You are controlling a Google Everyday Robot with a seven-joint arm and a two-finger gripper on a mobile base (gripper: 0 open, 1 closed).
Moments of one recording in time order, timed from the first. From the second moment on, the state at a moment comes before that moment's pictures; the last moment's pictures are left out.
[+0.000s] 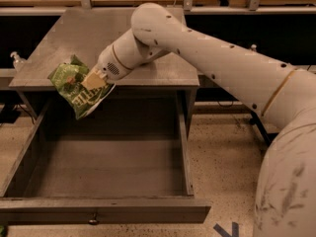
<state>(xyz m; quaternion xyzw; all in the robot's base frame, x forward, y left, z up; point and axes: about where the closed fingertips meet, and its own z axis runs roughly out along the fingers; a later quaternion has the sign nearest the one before) 0.630 0.182 0.852 -0.58 0.69 0.28 0.33</state>
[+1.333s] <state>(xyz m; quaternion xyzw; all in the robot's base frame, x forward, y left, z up) 0.535 0.227 0.774 -0.62 0.62 0.37 0.32</state>
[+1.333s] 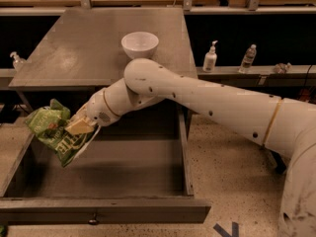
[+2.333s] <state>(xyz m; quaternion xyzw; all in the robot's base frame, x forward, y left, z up) 0.491 0.217 0.754 -0.59 0.65 0.36 0.30</state>
